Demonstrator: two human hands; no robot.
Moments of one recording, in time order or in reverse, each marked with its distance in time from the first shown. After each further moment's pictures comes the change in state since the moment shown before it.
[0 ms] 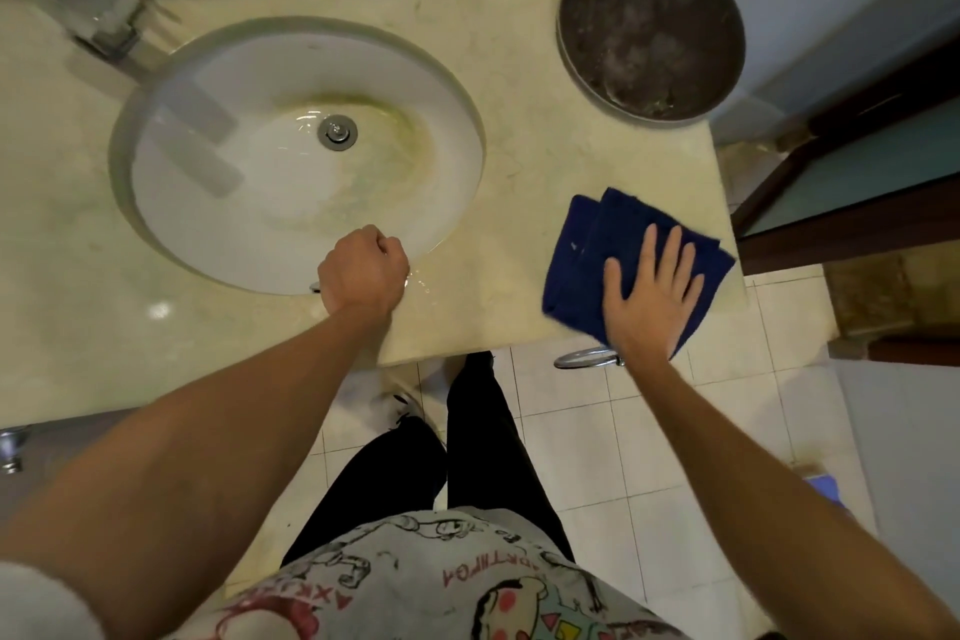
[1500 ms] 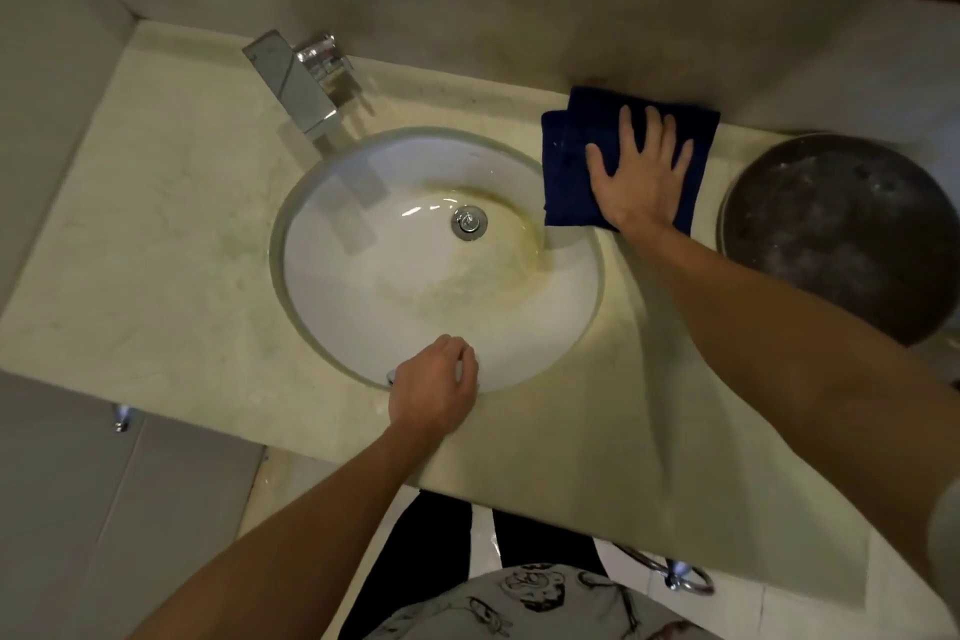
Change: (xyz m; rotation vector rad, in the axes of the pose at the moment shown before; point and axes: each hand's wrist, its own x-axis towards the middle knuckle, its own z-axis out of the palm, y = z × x) left_hand 0.008 -0.007 0.010 0.051 0.006 0.008; right_hand 0.270 -0.304 0.000 0.019 -0.008 -0.604
